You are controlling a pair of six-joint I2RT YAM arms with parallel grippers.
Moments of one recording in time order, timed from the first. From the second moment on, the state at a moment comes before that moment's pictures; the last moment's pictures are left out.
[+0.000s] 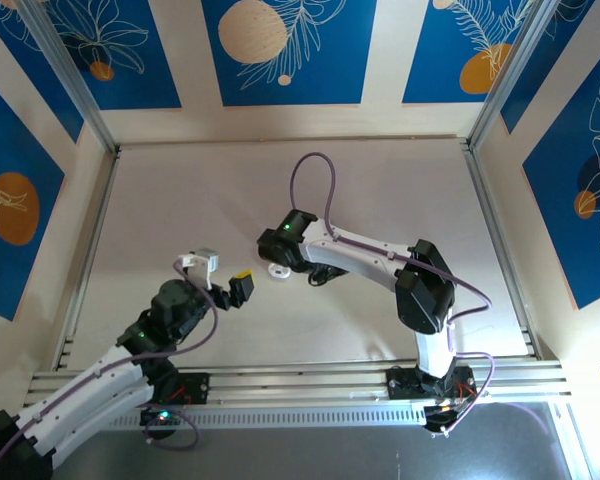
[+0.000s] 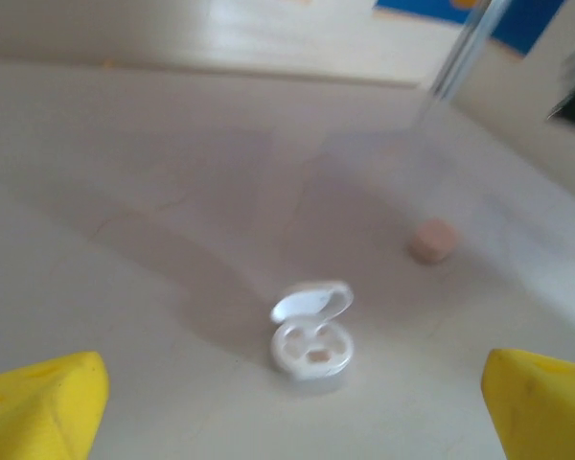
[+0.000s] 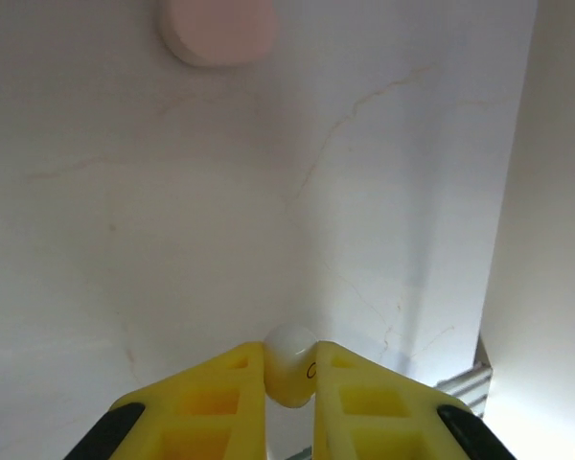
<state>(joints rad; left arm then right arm) -0.65 0.62 0.25 0.02 -0.14 -0.37 1.01 1.94 1.70 -1.65 0.61 0.88</state>
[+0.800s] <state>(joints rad) -0.22 0.58 0.23 -0.02 0.15 -0.61 1.05 2.22 1.96 -1.40 0.49 0.72</state>
